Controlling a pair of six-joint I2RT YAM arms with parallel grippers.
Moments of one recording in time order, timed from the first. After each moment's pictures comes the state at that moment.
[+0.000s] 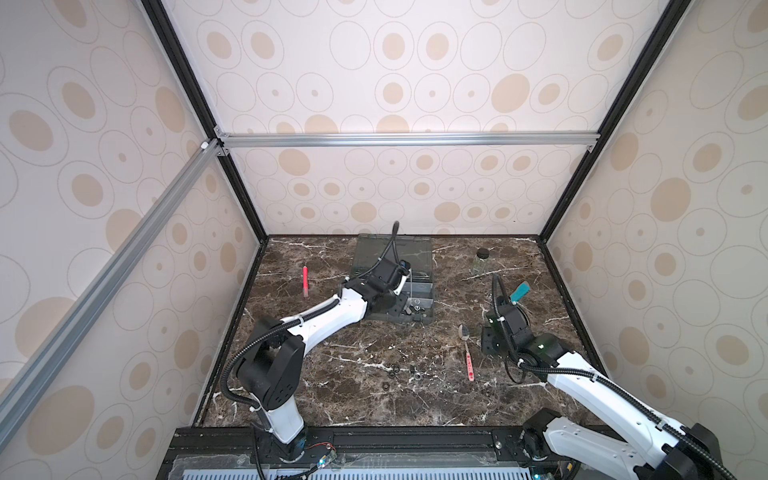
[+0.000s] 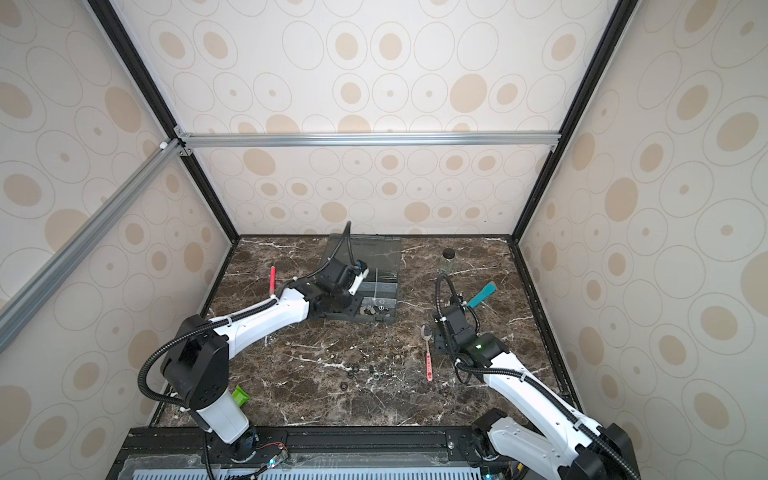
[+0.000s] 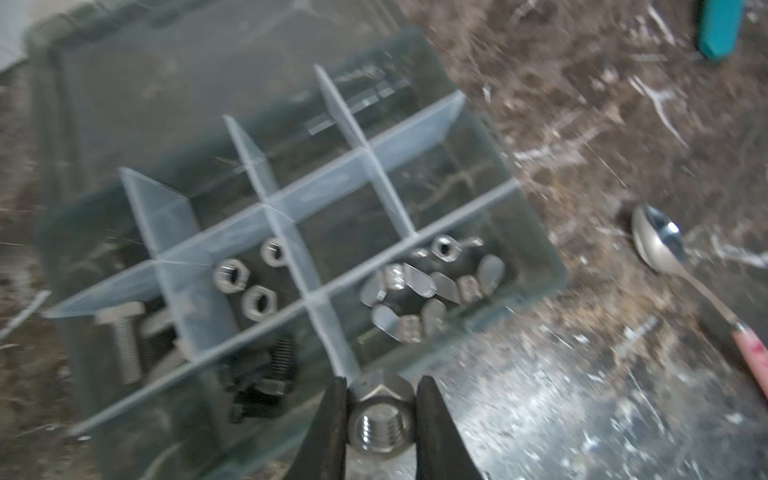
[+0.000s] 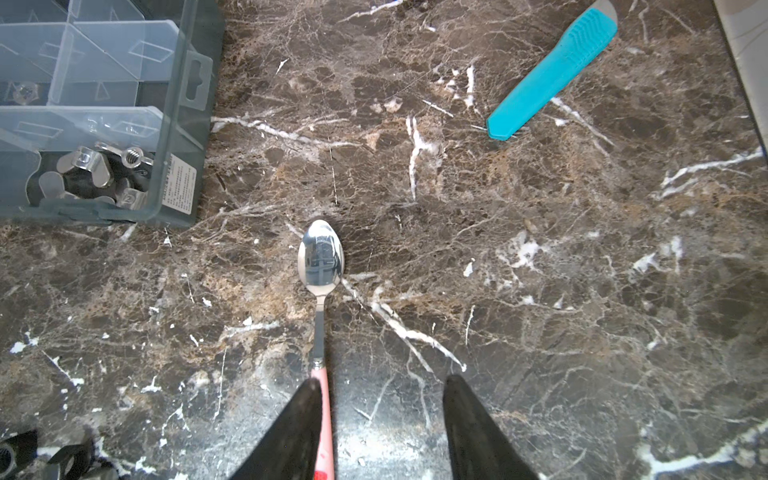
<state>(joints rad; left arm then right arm) -0.61 1.72 1.32 -0.48 -0.07 -0.05 0.52 0.96 0.68 -0.68 0.34 0.51</state>
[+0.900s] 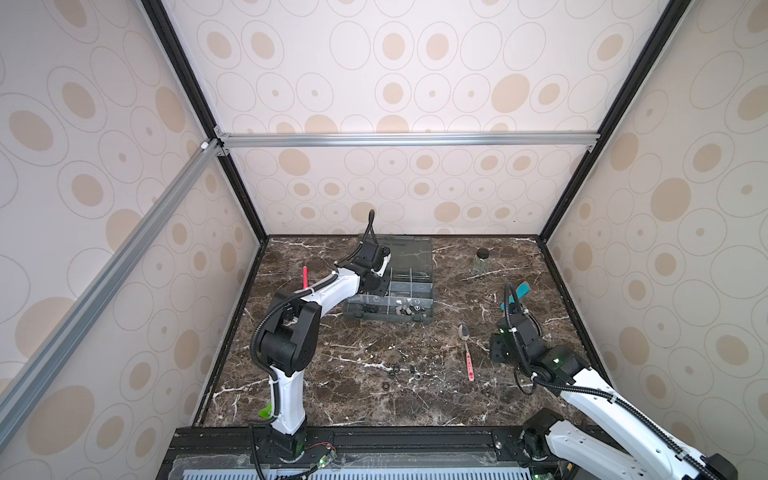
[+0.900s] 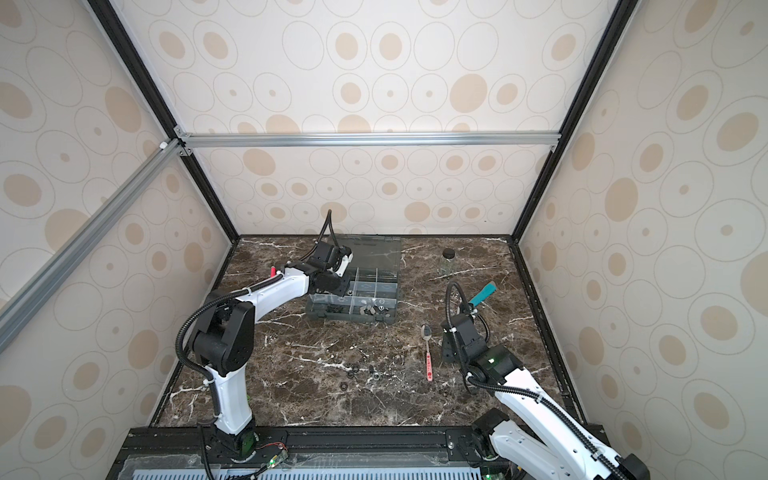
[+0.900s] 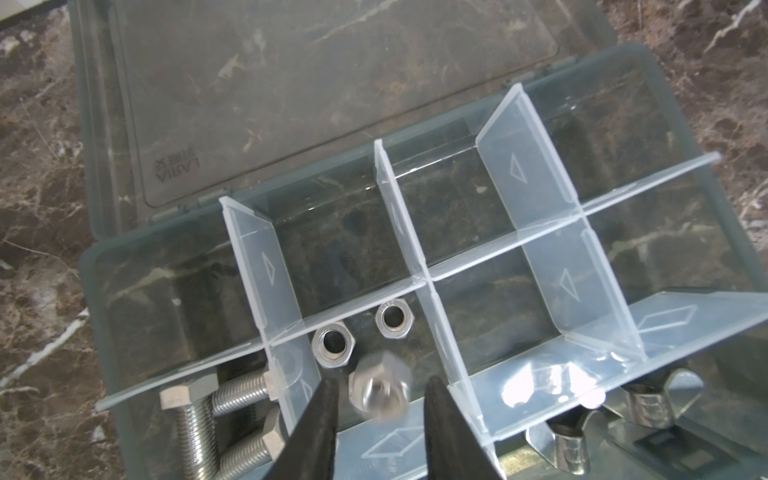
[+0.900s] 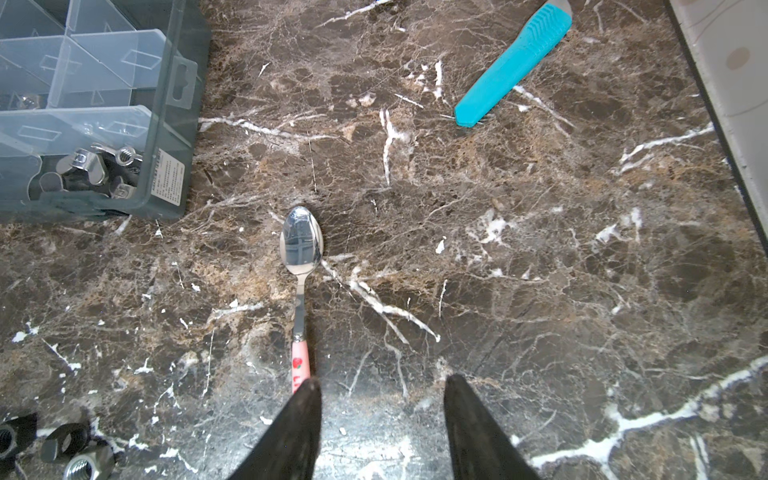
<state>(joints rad) -0.44 1.95 1.45 -0.46 0.01 0.00 0.52 0.83 0.64 -0.76 0.36 0.54</state>
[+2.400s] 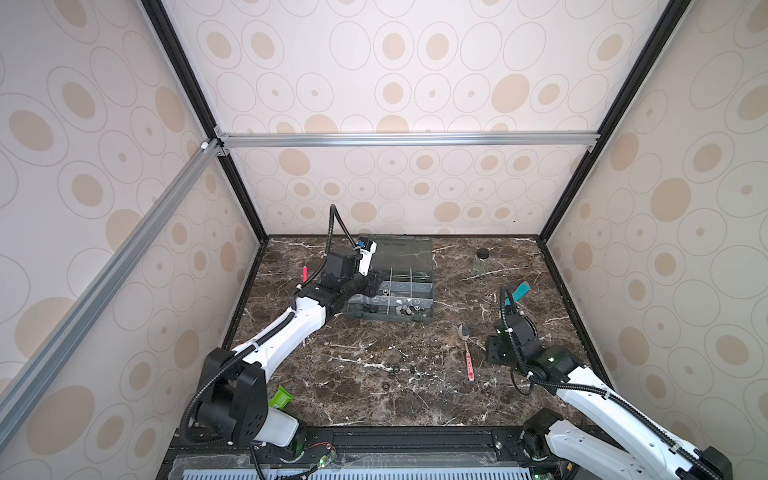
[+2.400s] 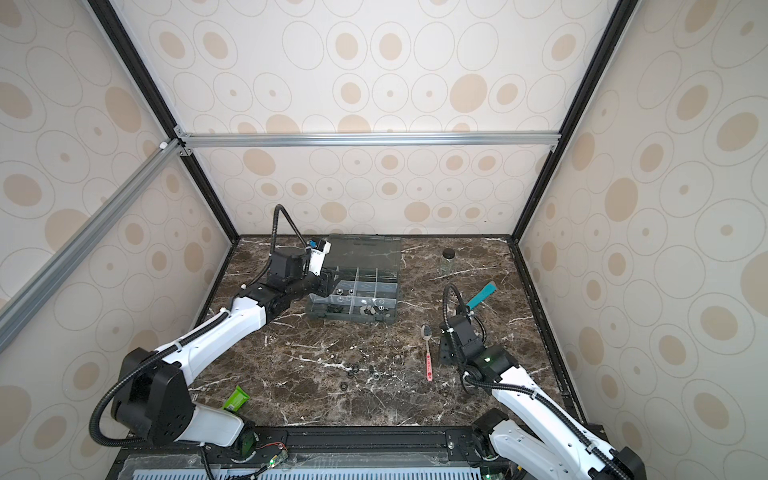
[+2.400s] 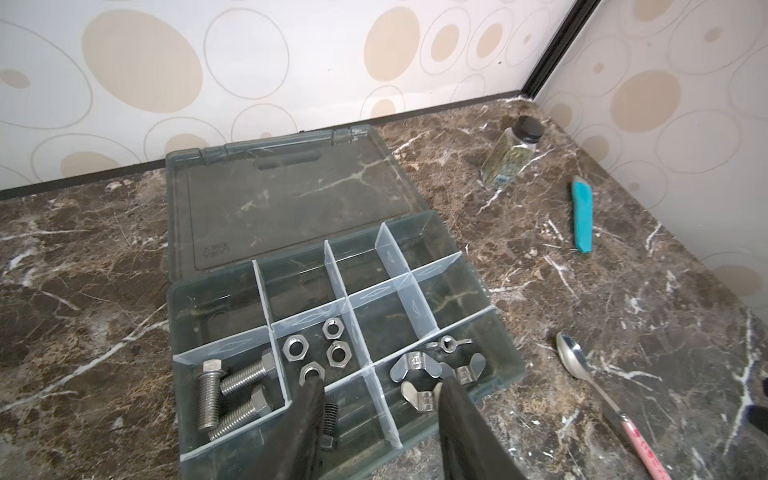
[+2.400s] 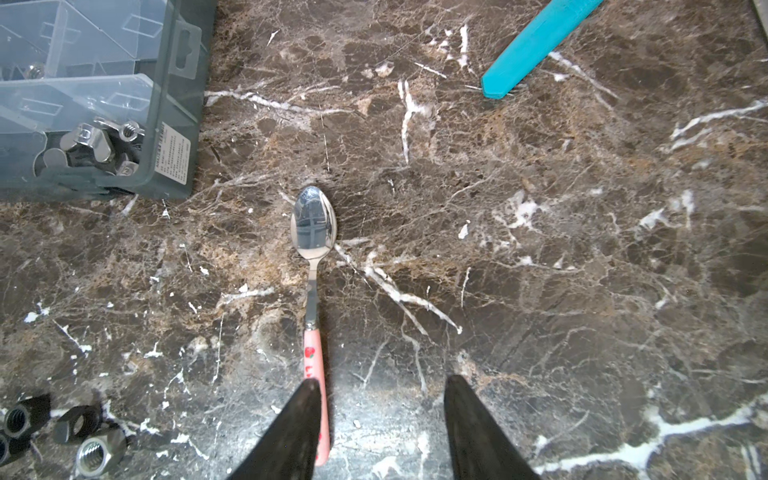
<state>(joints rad) -0.42 1.41 1.06 -0.15 0.19 -0.13 0.52 0.86 0.61 -0.72 0.29 0.54</state>
